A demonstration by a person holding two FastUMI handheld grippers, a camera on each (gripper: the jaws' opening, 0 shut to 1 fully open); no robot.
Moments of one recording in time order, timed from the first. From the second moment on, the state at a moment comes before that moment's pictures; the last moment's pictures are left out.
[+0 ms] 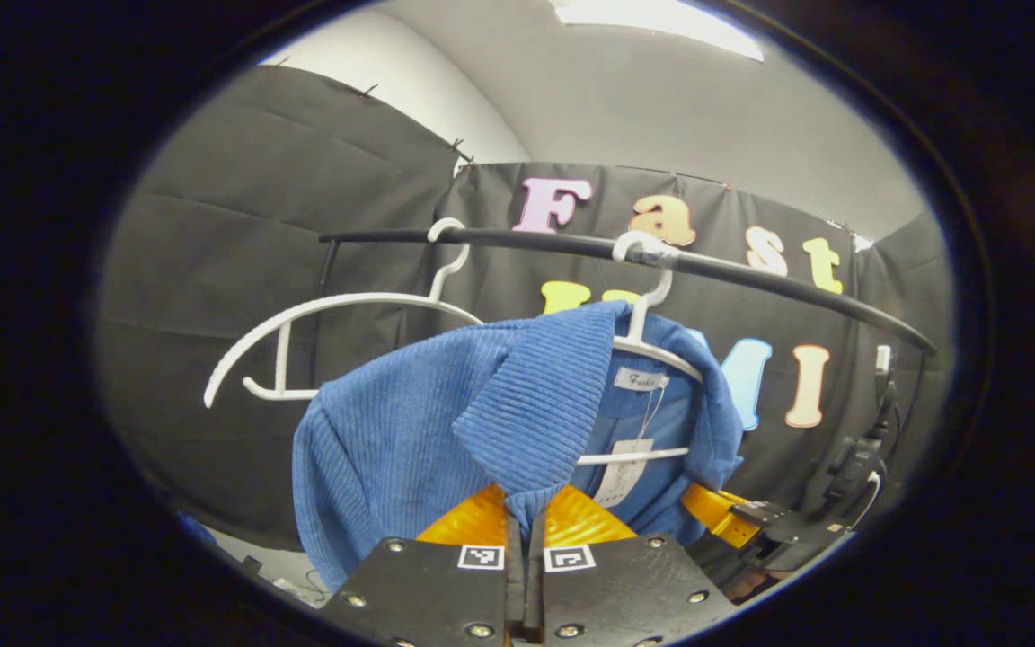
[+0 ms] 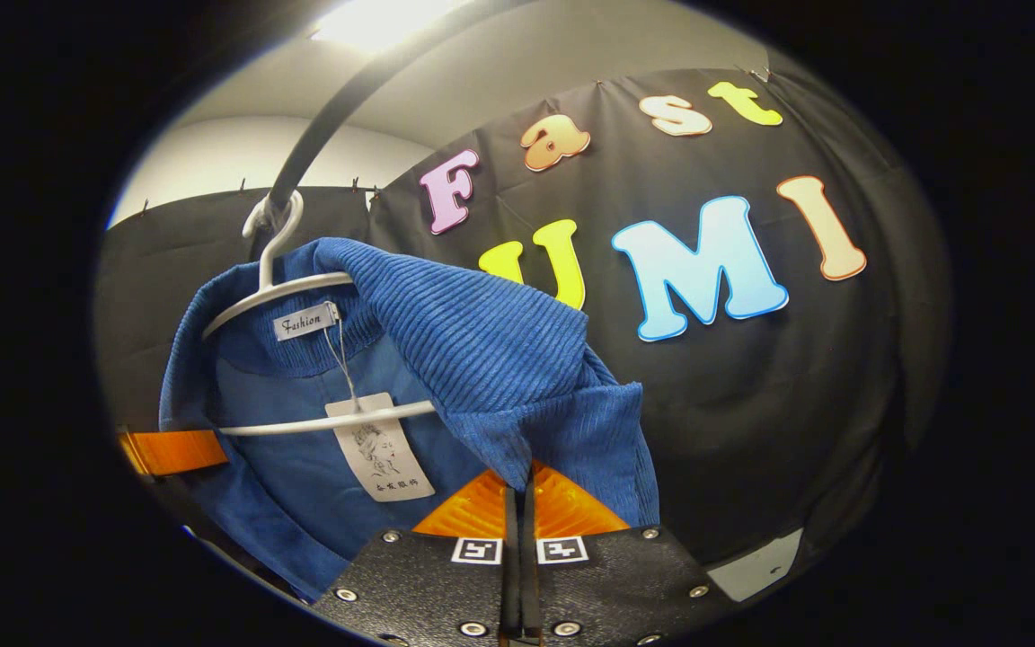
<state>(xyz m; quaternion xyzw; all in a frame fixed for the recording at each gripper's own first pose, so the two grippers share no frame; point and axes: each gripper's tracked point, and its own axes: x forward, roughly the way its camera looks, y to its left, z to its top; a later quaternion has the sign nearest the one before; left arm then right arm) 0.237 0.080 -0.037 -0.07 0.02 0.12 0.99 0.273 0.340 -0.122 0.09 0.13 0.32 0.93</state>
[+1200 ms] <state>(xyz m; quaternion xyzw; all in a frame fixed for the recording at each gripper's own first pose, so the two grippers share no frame) 0.194 0.178 0.075 -0.02 -0.06 0.17 0.98 0.331 0.322 -0.058 0.08 -0.02 0.24 0.97</state>
